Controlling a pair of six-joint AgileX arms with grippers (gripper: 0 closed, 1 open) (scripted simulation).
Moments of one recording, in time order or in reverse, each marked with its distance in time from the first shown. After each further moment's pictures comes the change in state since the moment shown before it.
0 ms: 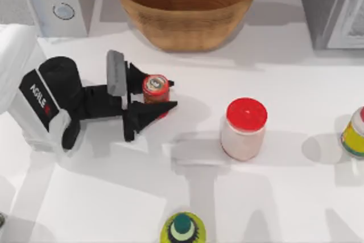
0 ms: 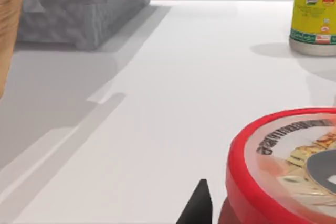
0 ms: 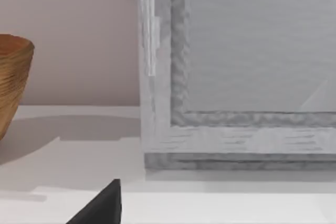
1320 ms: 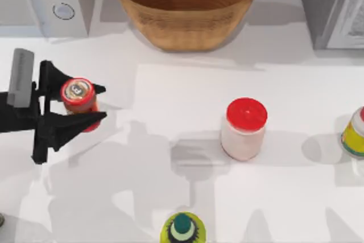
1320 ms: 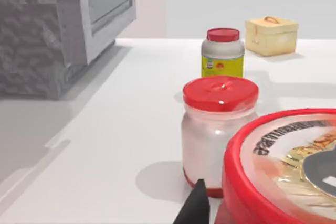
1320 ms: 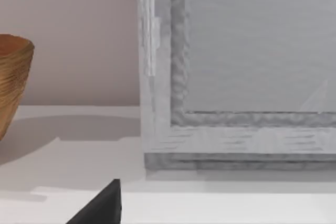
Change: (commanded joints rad) left arm 0.280 -0.683 -0.467 -0.655 0.269 0.452; right arm 0.000 0.000 0.000 0.000 0.000 0.000
